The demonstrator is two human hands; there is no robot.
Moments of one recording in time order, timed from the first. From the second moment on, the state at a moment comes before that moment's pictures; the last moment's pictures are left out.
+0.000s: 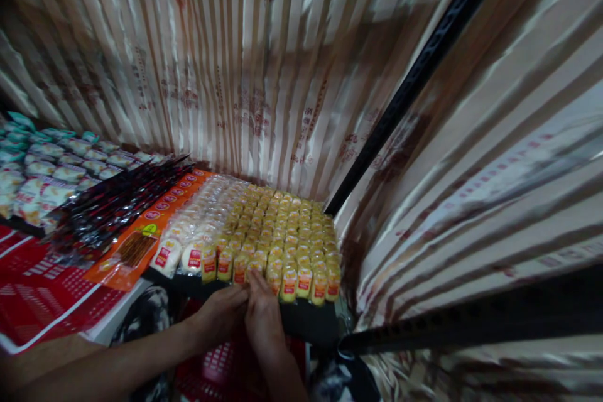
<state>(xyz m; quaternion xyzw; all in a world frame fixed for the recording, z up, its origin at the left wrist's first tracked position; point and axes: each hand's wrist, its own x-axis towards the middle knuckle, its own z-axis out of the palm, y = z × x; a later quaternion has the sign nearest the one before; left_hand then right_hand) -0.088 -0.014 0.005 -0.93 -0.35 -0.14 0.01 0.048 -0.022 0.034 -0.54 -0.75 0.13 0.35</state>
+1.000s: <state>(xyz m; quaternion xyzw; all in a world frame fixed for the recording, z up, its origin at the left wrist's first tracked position) -0.087 -0.007 -0.005 -0.92 -0.34 -0.14 0.11 0.066 0.056 0.085 -0.59 -0.77 -0.02 0.22</state>
